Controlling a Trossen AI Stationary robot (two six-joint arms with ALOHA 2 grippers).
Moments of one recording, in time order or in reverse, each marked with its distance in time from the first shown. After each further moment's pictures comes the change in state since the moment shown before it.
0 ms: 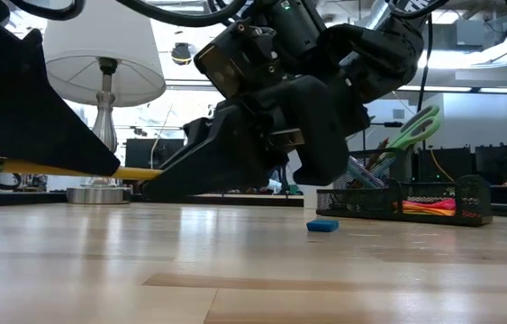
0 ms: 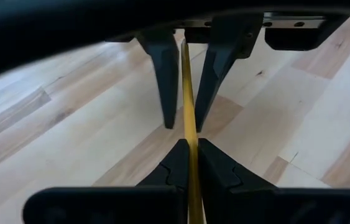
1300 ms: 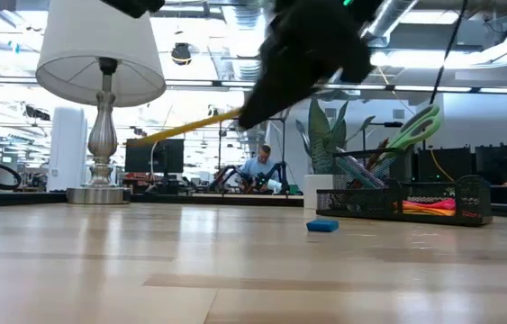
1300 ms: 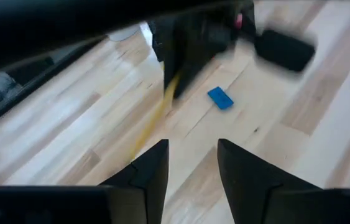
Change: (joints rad) left arm 0.039 -0.033 0.363 -0.460 0.019 0.102; right arm 0.147 -0.250 0.169 -0.813 0.685 0.214
